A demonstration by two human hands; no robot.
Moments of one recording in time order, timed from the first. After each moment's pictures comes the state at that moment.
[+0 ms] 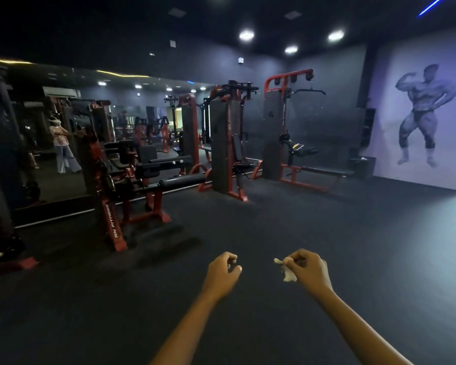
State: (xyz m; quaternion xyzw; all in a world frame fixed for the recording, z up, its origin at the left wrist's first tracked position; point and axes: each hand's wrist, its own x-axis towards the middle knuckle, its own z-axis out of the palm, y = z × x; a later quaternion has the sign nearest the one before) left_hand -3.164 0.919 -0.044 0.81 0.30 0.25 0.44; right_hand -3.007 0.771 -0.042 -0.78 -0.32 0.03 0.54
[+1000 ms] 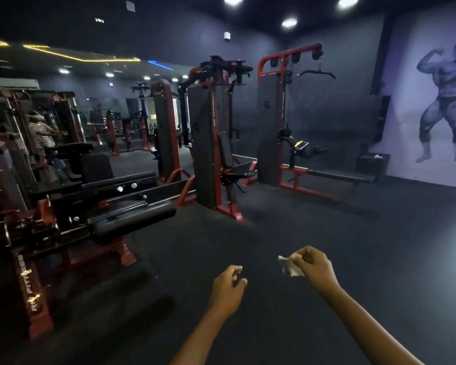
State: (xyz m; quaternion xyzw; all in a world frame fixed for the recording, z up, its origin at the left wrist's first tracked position) left_hand -2.492 1.541 -0.069 0.79 0.29 0.23 0.48; right_hand -2.332 1.397 -0.036 -0.79 -0.27 0.07 0.55
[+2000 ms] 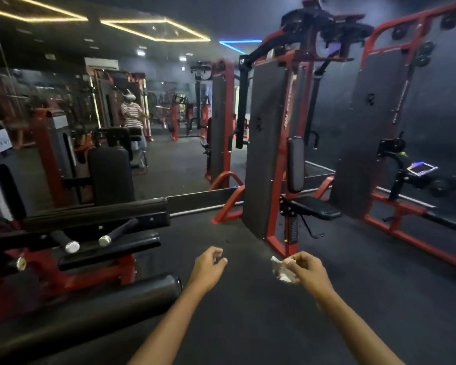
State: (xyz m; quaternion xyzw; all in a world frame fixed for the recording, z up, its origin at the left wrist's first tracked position) left_hand -1.999 2.327 -0.071 0.73 0.44 0.31 0.42; right_hand -1.799 2.191 -0.057 -0.73 -0.38 0.21 0.53
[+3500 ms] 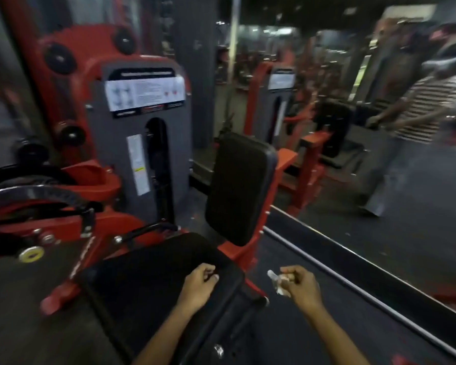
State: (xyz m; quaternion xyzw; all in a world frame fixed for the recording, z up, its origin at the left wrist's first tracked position) left_hand -1.968 3.245 -0.219 0.30 0.79 0.44 0.31; right_hand -1.767 3.385 -0.193 -0.50 -0.67 0.48 0.25
